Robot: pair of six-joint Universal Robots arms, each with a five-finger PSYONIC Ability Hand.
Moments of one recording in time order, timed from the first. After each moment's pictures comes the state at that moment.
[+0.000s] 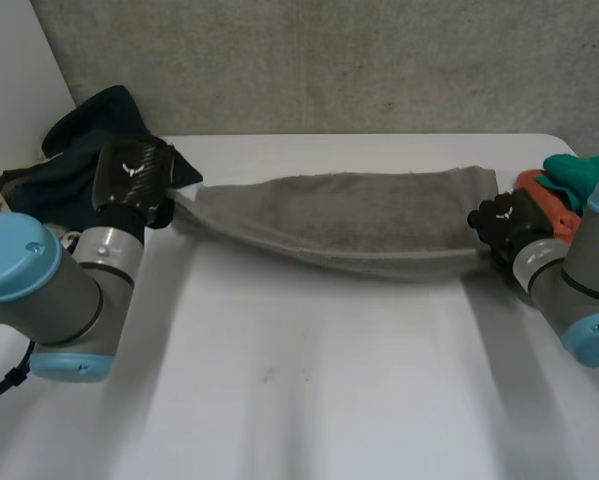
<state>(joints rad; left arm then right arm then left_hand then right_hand) 4.37 -1.98 -1.71 3.87 -1.56 3.48 1.75 -0.96 1.44 -0.21 1.45 2.45 1.16 1.20 1.20 1.20 0.98 0.70 0.70 0.72 0.72 0.54</state>
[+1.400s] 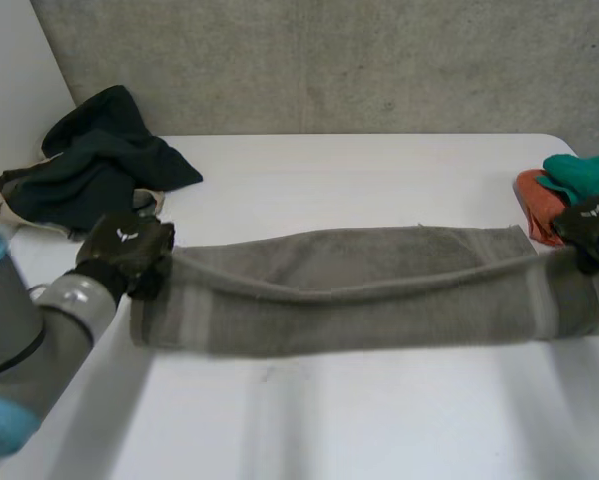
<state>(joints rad) 4.43 -1.81 -1.81 3.39 -1.47 3.53 1.53 -1.04 1.38 0.04 1.39 2.31 1.16 1.20 1.20 1.20 0.98 1.14 1.18 1.19 1.20 0.98</state>
